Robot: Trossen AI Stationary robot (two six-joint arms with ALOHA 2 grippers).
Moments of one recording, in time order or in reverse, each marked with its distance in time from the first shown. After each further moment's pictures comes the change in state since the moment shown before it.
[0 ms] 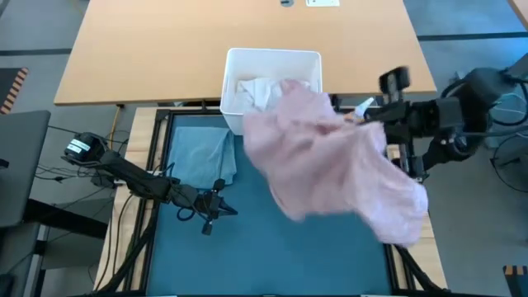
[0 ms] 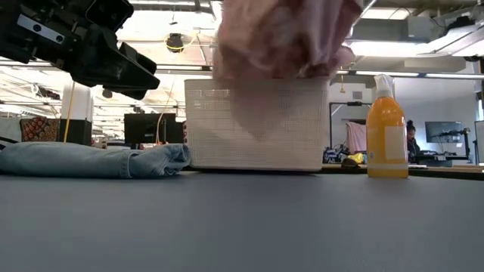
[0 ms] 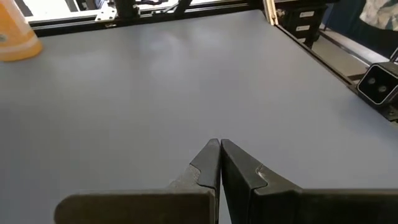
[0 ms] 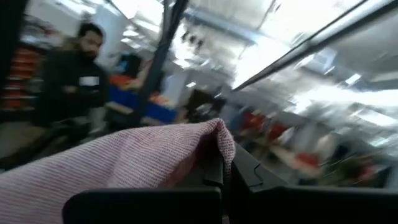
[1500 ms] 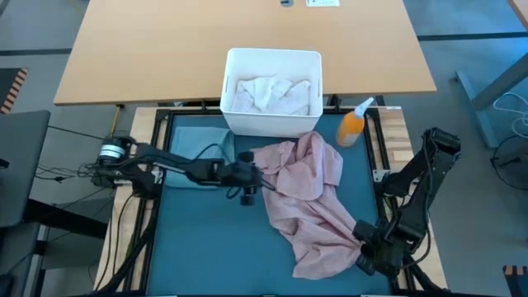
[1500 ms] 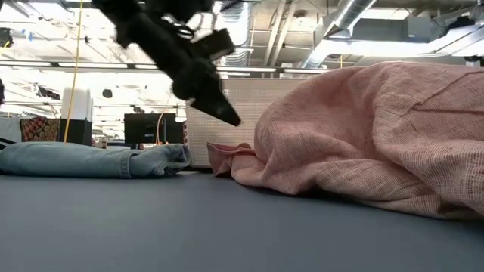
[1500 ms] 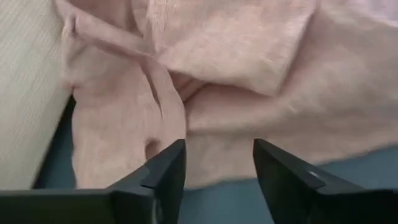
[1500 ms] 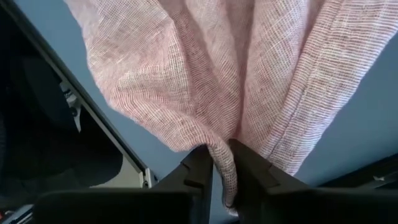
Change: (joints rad) left arm 0.329 0.376 0.567 -0.552 -0.086 0.177; right arm 0.705 0.019 -1.200 -0.354 -0.043 2.166
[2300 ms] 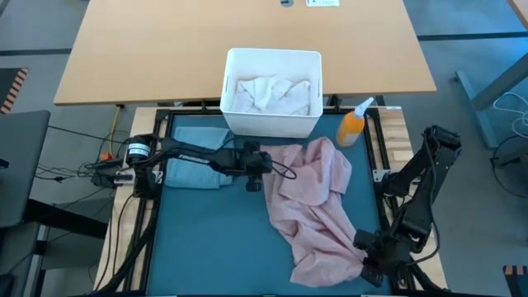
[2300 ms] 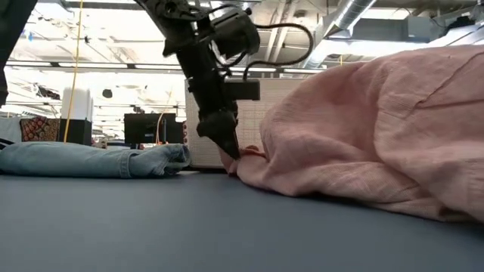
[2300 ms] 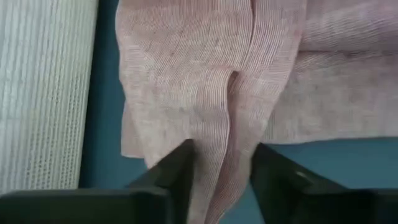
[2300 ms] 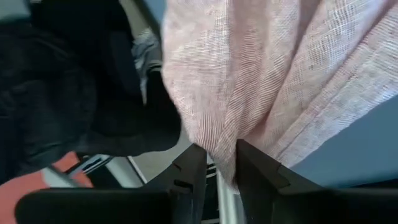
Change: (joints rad) left arm 0.112 0.241 0.310 -0.407 -0.120 0.074; right arm 0.002 -0.036 0.052 0.179 -0.060 -0.049
